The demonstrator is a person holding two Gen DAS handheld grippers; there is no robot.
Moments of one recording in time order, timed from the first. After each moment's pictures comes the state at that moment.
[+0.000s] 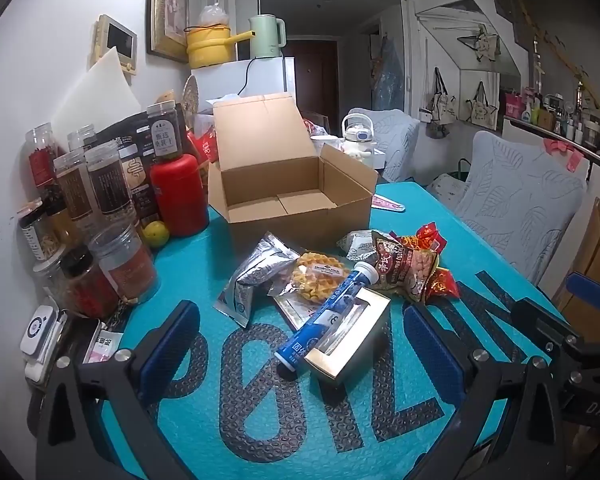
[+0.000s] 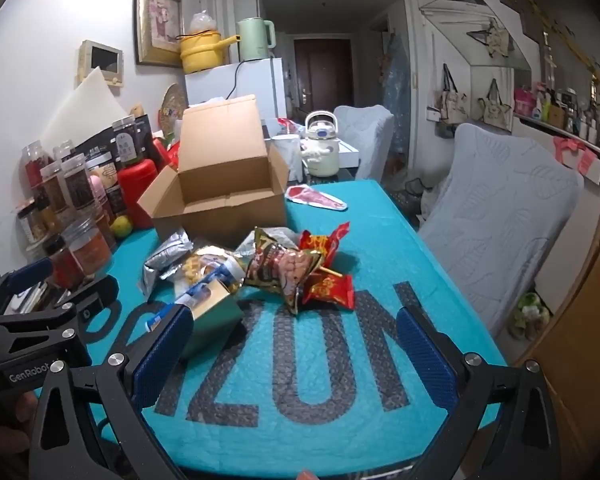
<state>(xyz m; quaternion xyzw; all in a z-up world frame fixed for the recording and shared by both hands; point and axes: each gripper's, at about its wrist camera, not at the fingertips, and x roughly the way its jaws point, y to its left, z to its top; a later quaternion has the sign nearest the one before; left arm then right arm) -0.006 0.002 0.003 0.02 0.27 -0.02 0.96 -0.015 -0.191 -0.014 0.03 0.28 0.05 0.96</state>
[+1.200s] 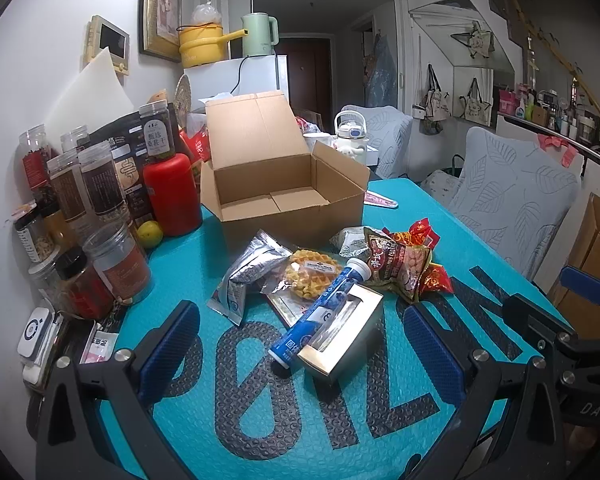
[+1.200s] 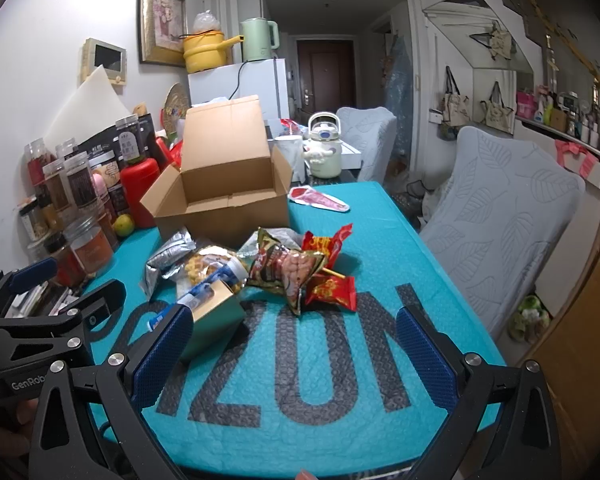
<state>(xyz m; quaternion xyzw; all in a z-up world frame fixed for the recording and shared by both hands) -0.007 0.000 0.005 0.03 0.28 -0.03 0.96 -0.016 -0.186 -0.011 0.03 0.28 0.05 0.96</state>
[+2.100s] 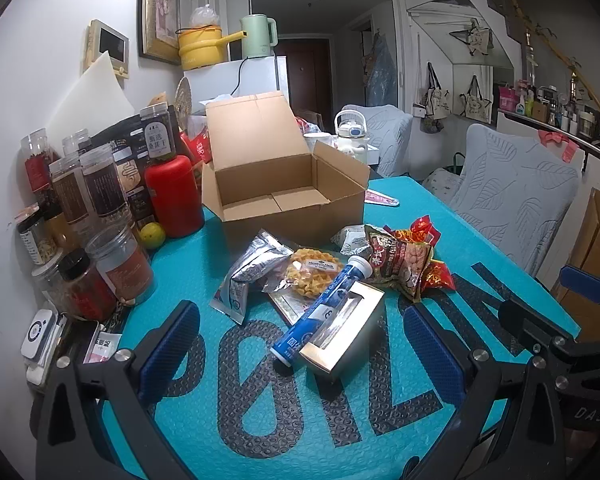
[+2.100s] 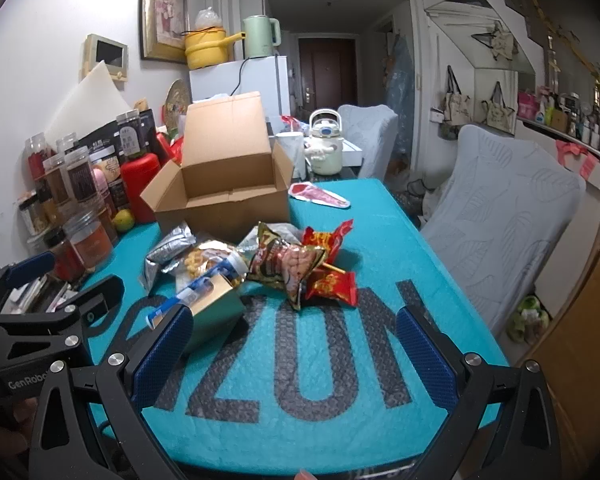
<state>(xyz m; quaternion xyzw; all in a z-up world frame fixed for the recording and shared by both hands) -0.011 -0.004 0.002 0.04 0.28 -0.02 0.96 -0.017 -0.185 -0.020 0.02 0.28 0.06 0.96</state>
